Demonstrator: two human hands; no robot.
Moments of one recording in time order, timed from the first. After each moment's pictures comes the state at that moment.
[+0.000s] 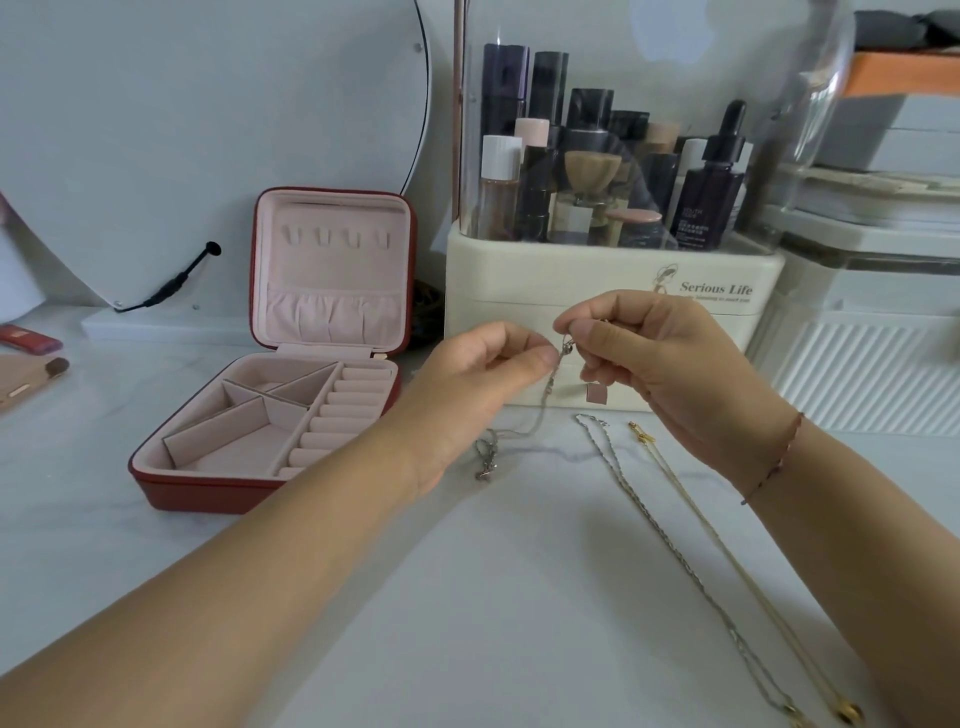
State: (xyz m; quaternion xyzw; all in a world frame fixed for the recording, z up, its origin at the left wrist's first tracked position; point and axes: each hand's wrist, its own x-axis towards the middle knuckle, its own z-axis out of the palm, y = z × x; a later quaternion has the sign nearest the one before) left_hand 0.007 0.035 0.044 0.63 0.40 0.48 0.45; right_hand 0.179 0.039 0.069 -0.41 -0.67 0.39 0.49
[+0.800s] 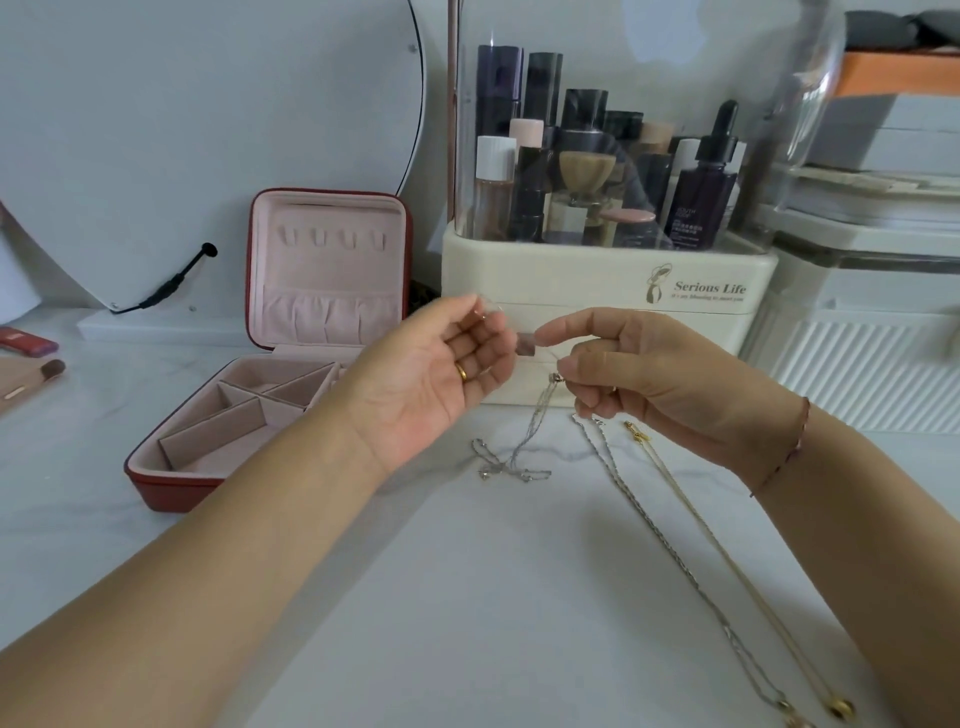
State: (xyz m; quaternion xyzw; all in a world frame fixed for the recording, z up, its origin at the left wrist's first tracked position) left_hand -0.009 0.044 0.059 0.38 0.25 0.55 0.70; right_hand 0.183 0.035 0.076 -0.40 -0.68 0.50 0.36
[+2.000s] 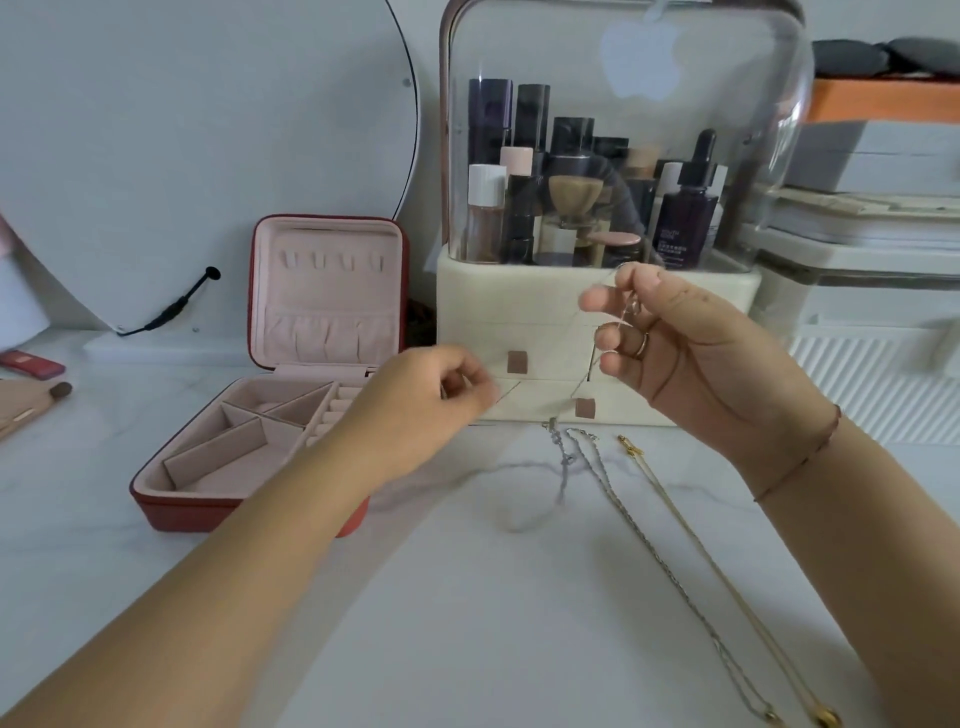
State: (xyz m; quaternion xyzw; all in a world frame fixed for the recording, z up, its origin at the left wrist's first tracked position) left_hand -0.022 0.045 0.046 0.74 0.52 0.37 0.21; right_hand 0.195 0.033 0.091 -0.22 -0.55 0.61 0.53
